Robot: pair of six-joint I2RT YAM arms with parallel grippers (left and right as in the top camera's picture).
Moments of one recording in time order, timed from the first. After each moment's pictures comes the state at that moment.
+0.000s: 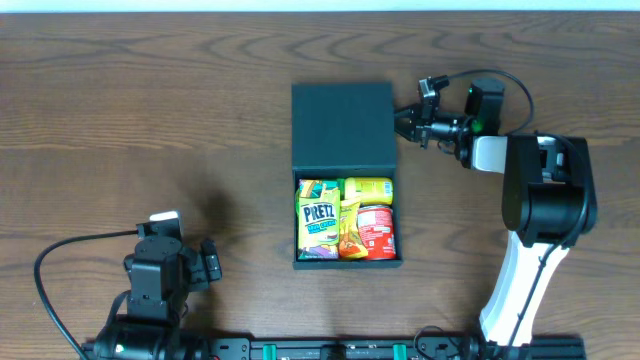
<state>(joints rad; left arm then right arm) -0.15 0.43 0.46 -0.89 -0.19 -0.24 -0.05 2.23 1.12 0.60 -1.35 1.04</state>
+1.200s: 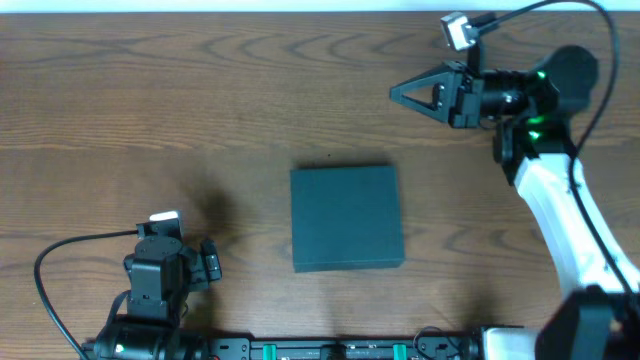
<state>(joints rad) -0.15 0.43 0.46 -0.89 -0.19 -0.24 0.02 1.49 1.12 0.70 -1.55 1.10</state>
